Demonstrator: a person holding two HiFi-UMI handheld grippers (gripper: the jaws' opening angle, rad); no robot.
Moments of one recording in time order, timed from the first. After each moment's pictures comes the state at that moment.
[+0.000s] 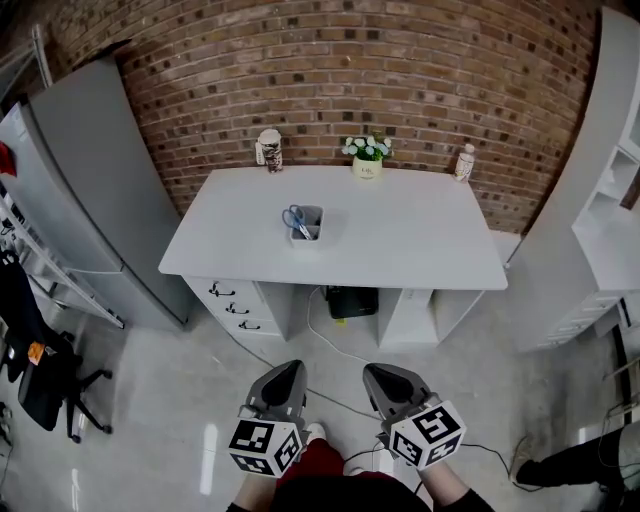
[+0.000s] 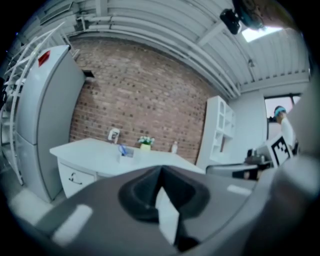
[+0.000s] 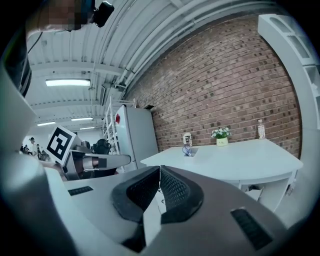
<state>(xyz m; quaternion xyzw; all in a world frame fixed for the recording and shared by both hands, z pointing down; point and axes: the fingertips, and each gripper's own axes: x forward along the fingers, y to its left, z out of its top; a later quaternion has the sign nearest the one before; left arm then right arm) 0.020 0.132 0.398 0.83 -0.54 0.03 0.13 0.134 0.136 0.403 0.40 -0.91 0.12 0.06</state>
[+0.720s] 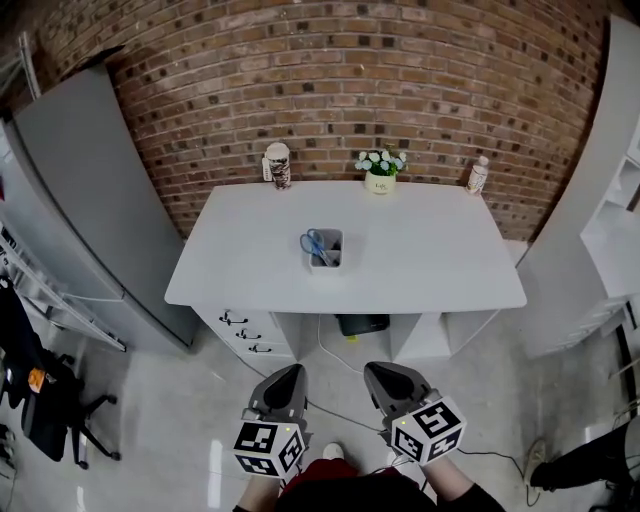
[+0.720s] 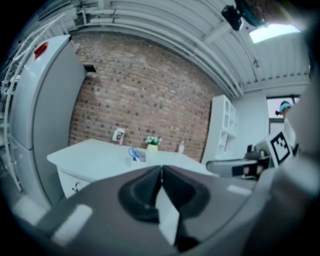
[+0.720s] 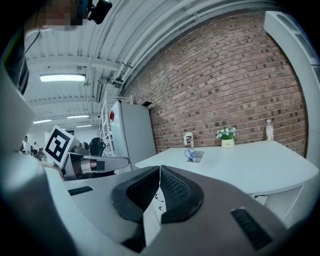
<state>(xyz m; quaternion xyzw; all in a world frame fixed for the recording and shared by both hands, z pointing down) -0.056 0.050 0.408 0.83 -0.54 0.04 0.14 0.060 0.051 0.404 0.41 -0.90 0.12 0.07</state>
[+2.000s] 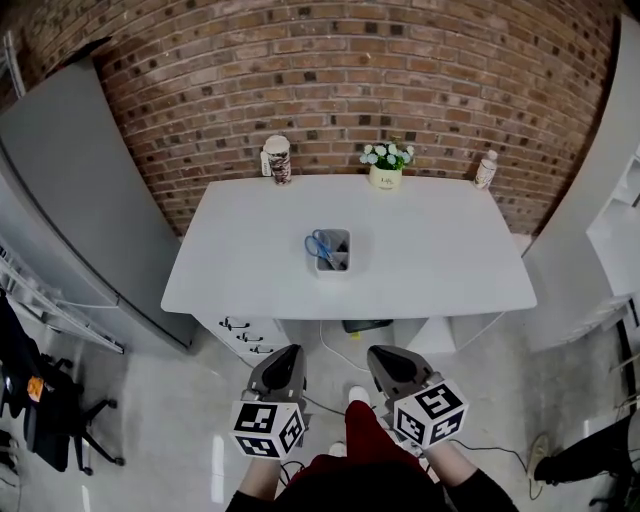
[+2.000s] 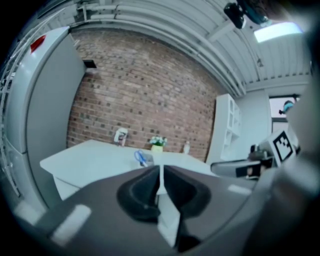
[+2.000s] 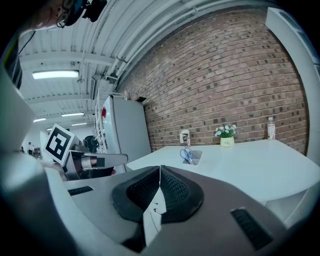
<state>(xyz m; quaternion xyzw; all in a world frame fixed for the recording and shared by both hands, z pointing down) -0.086 -0.026 0.415 0.83 -0.54 0.04 0.14 0.040 -0.018 0.416 0.42 -0.89 0.13 0.08</state>
